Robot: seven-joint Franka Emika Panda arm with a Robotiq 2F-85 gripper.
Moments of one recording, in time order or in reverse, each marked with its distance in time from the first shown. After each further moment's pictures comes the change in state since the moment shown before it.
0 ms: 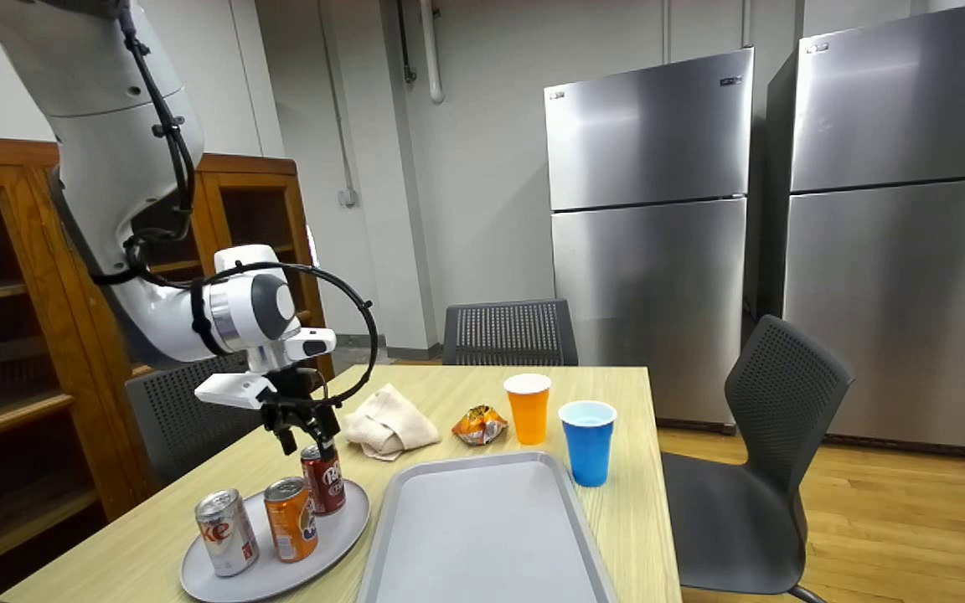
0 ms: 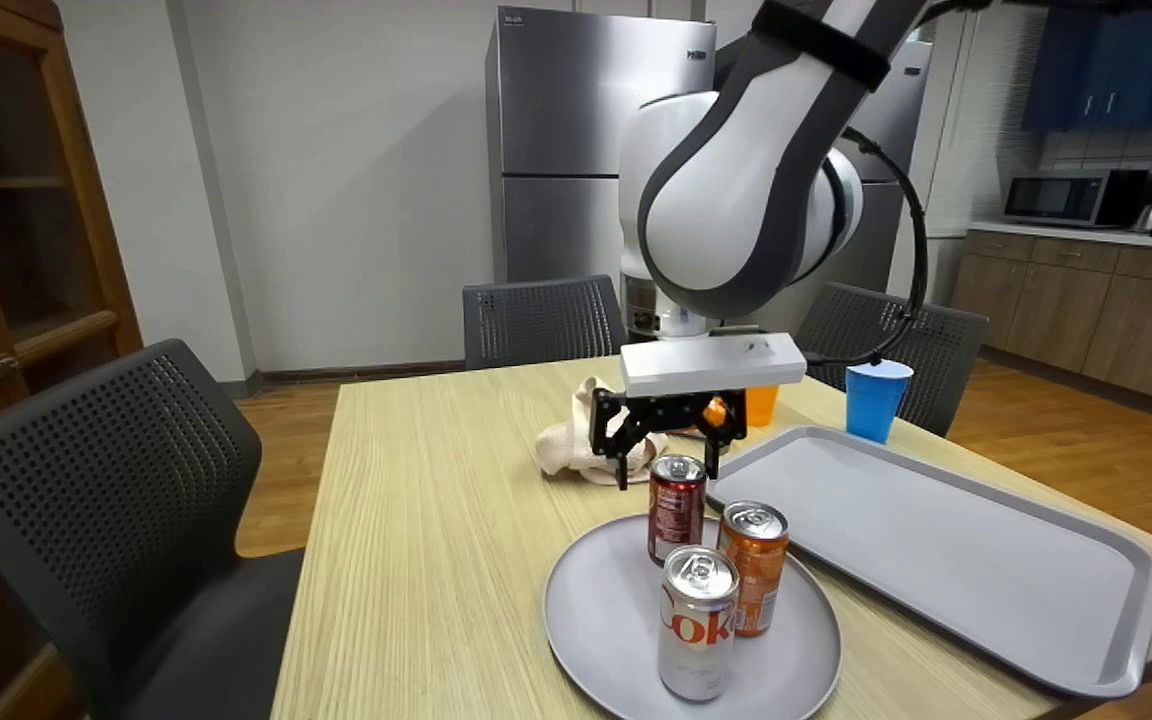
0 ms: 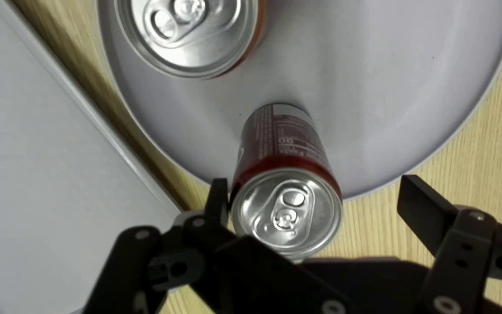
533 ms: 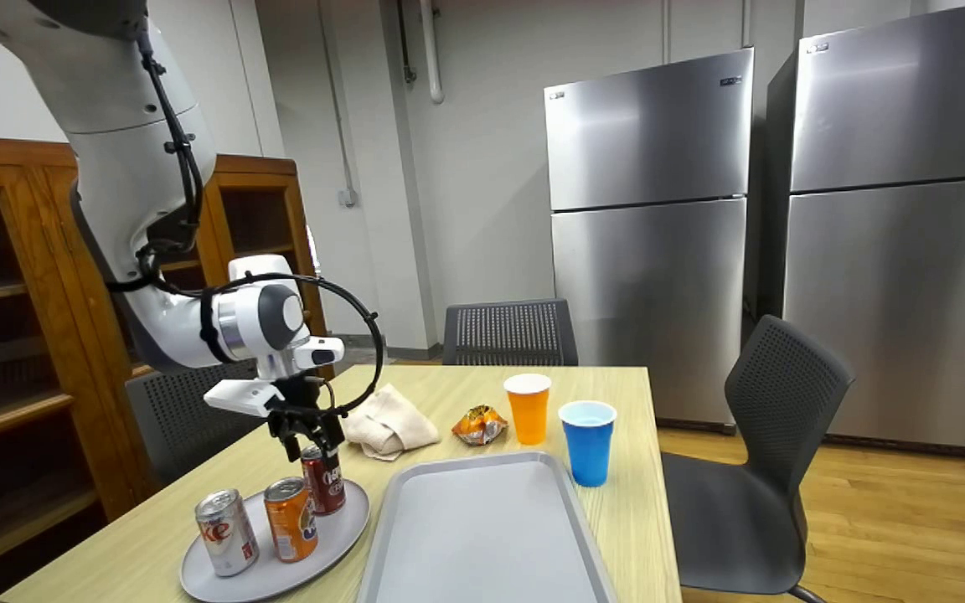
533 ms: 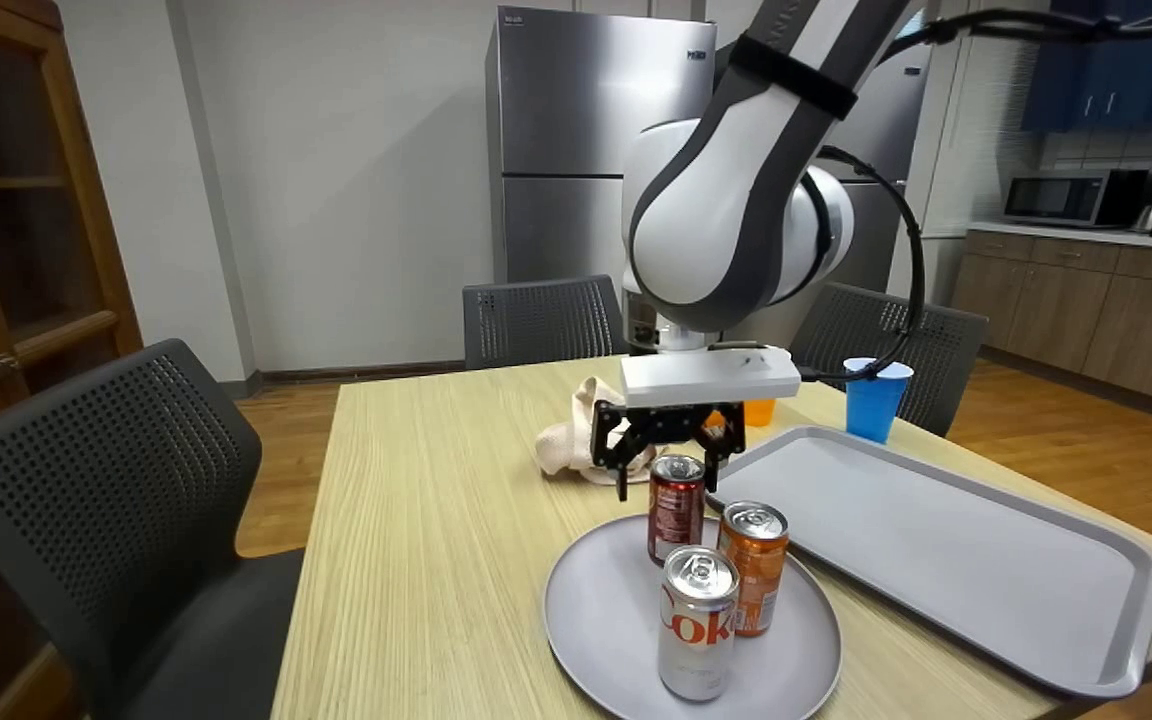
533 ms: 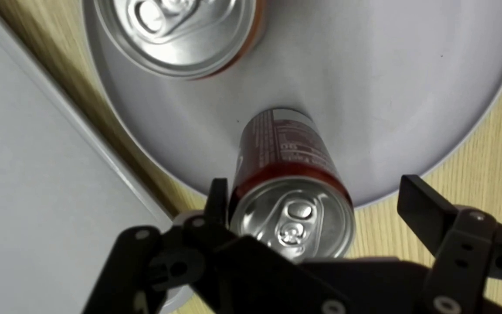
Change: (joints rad) arm 0.000 0.048 -0.010 0.029 0.064 0.005 -0.047
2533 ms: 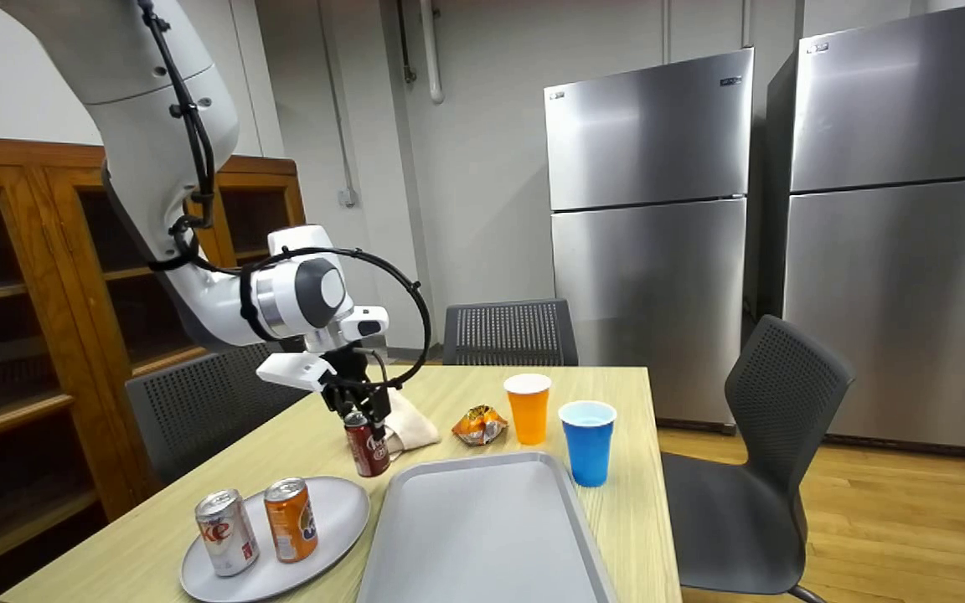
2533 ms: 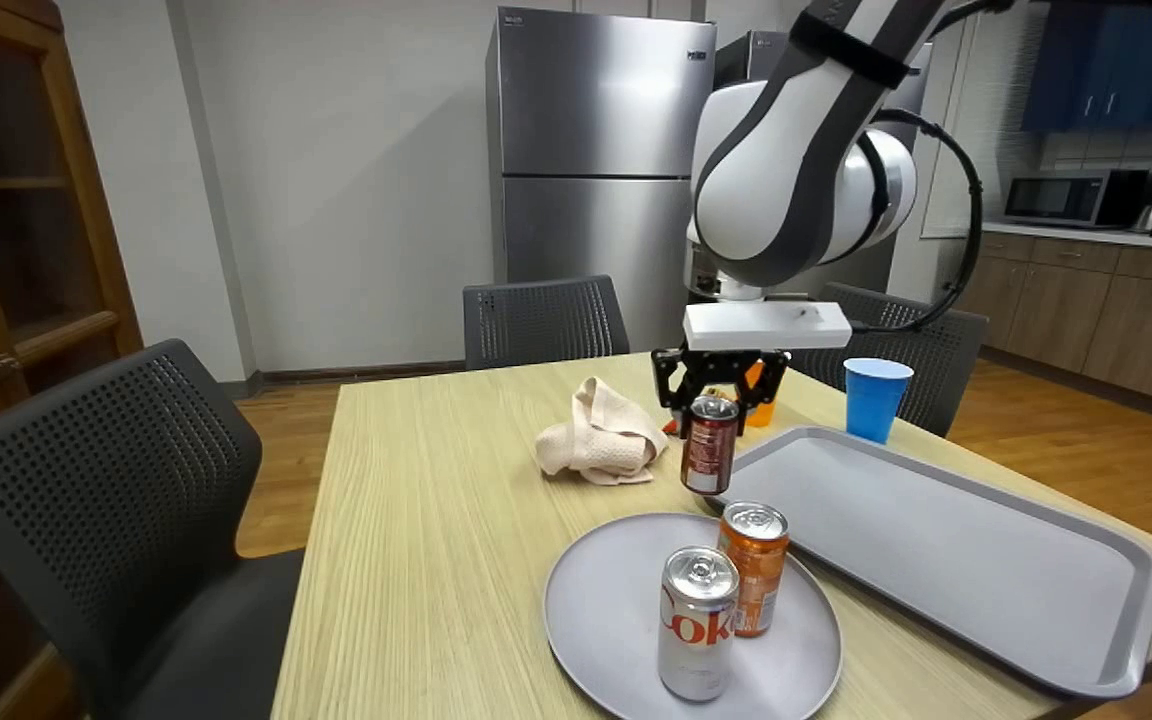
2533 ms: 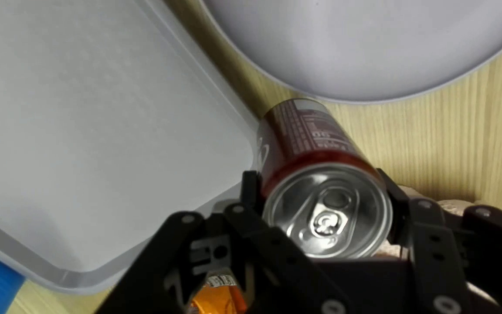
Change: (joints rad) arm -0.018 -0.072 -0.130 -0.022 0.002 0.075 -0.088
